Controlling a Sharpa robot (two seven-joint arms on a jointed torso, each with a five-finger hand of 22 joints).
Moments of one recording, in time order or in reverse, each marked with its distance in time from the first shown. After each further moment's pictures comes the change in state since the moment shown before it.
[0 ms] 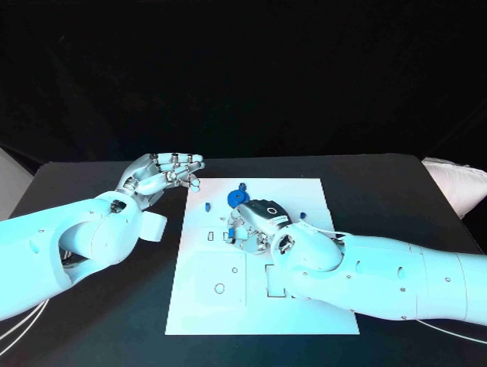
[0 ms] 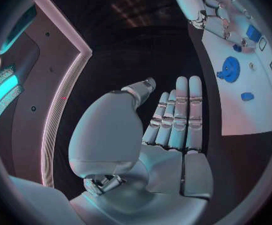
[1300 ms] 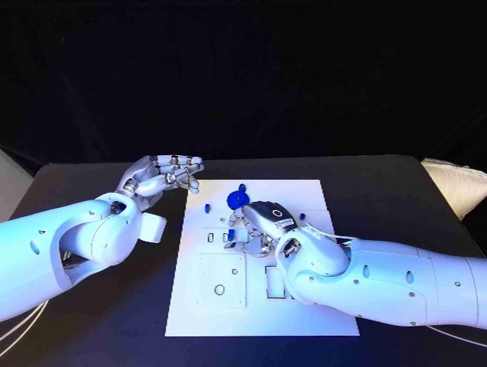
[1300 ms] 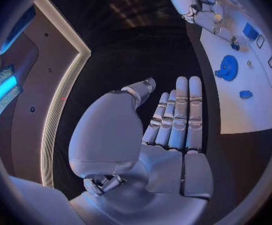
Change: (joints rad) left arm -0.001 0.005 -0.001 -0.014 -0.007 0.002 -0.012; left_hand 0.000 0.000 0.000 0.000 0.000 -0.004 0.004 -0.004 0.002 -0.005 -0.002 0.014 0.002 -0.004 -0.004 0.022 0.009 0.000 -0.009 0.002 0.017 0.010; right arm -0.005 -0.039 -0.005 0.040 0.015 -0.060 0.024; right_hand -0.095 -0.031 -0.156 0.021 -0.057 -0.135 0.042 -0.037 -0.026 -0.056 0.038 -0.180 0.000 0.003 0.025 0.000 0.000 0.000 0.000 0.015 -0.003 0.000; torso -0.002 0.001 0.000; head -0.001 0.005
